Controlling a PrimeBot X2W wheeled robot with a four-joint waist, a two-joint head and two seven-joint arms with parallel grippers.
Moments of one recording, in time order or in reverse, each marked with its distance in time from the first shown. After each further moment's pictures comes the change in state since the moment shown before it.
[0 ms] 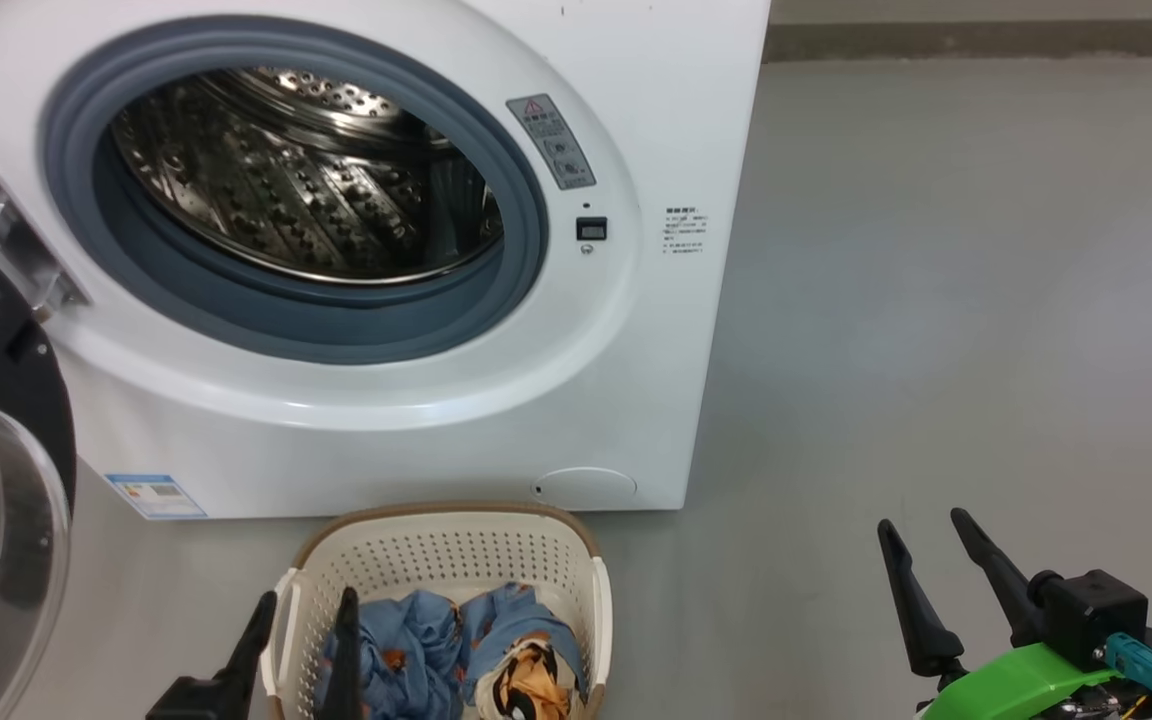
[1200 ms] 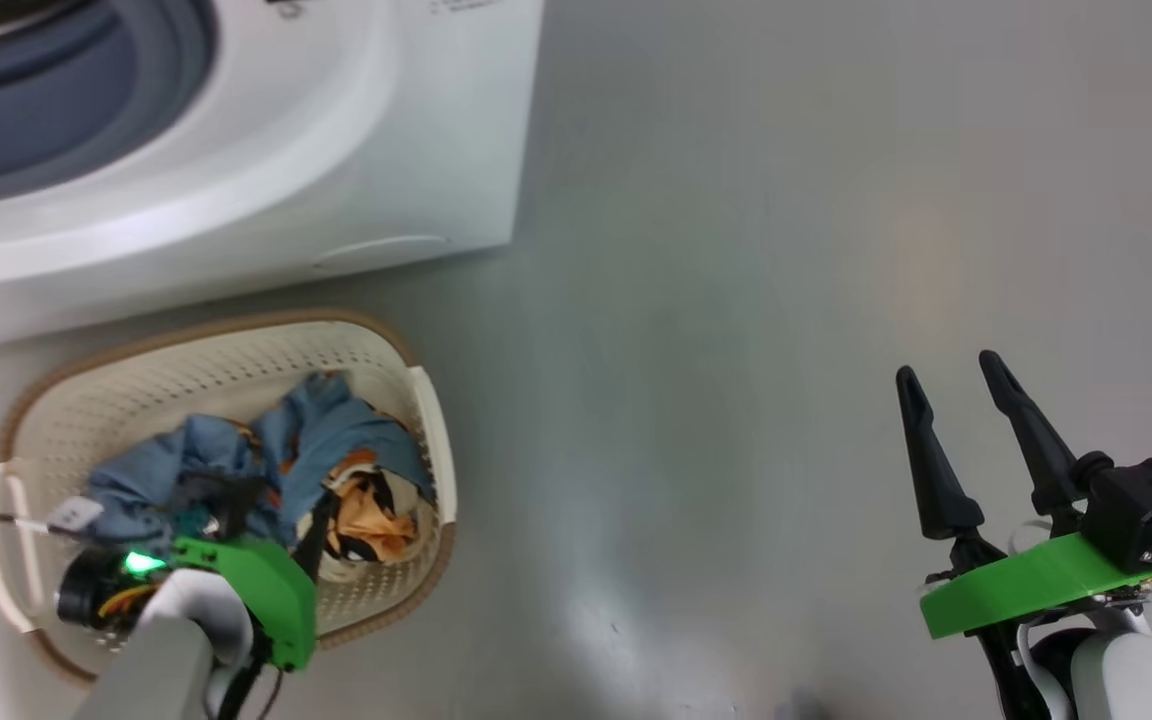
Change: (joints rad) left arm -0.573 0.058 -0.144 0.759 0.019 -0.199 0.061; right arm -0.171 0.000 -0.014 -0.082 -0.015 0.000 -0.041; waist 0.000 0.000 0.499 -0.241
